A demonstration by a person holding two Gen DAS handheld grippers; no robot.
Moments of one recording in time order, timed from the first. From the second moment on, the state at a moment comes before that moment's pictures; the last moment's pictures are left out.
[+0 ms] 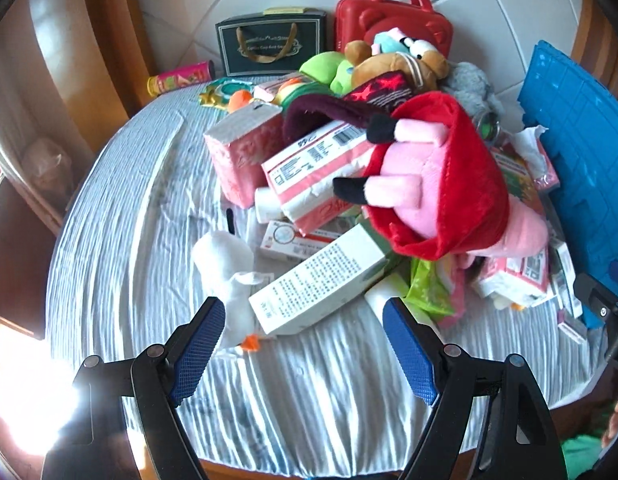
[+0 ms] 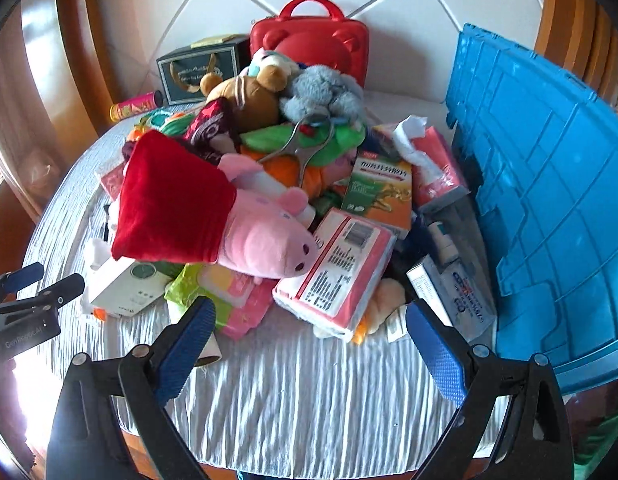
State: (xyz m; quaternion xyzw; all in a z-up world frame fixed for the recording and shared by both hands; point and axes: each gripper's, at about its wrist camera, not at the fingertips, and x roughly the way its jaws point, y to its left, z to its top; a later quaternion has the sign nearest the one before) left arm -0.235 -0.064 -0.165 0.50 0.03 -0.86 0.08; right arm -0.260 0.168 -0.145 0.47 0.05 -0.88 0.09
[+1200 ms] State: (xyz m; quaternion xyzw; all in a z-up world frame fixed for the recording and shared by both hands) left arm -0.306 -0.064 -0.264 0.56 -0.08 -0.81 -0.16; right arm -0.257 0.058 -0.269 0.57 -0.03 -0.82 0.06
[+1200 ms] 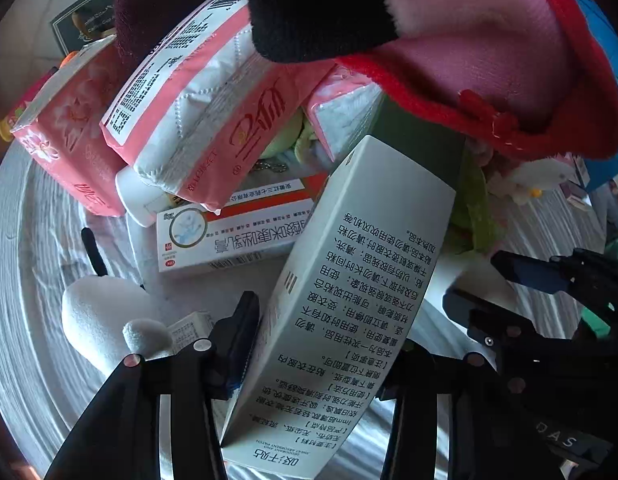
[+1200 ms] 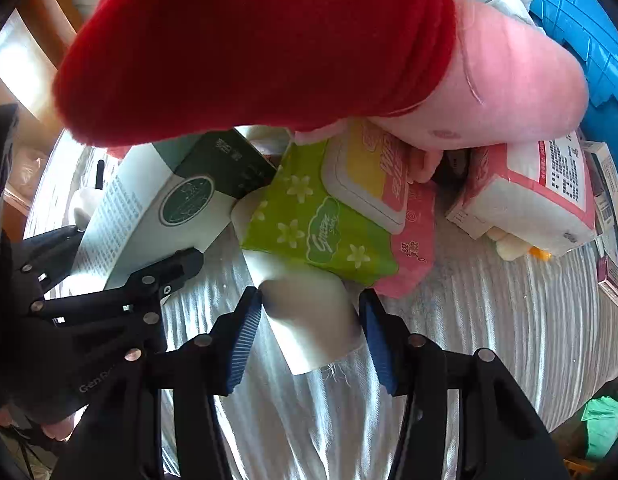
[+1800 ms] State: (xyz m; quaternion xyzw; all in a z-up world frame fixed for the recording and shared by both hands) left arm -0.297 -0.076 -0.244 0.54 -0.06 -0.83 -0.14; right arm -0.234 0.051 -0.296 0.58 -0.04 -0.81 0.05
